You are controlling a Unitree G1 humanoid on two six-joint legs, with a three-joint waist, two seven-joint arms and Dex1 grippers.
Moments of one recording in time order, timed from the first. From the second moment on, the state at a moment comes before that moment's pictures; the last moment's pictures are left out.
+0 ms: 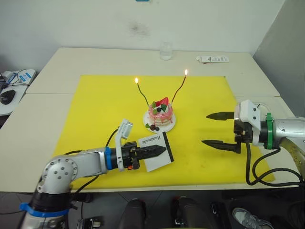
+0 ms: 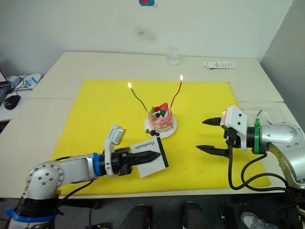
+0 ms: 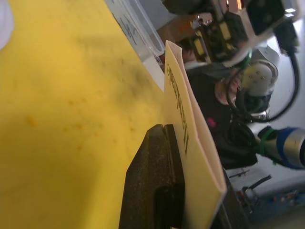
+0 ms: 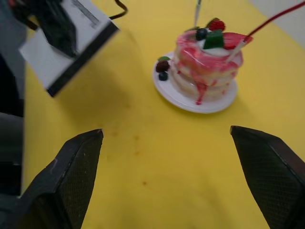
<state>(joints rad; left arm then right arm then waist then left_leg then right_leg) -0.23 0.54 0.02 -0.30 -1.53 1.15 -0.28 -0.33 -0.90 -0.06 -0.47 0.54 0.62 1.11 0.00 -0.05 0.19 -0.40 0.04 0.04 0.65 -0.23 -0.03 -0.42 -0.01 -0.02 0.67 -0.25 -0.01</state>
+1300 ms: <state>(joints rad) -0.44 0.43 0.06 0.05 -1.54 1.41 -0.07 -0.36 -0.89 0.02 -0.49 0.54 0.62 1.09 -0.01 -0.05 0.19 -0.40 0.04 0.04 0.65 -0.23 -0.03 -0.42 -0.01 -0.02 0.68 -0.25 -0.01</state>
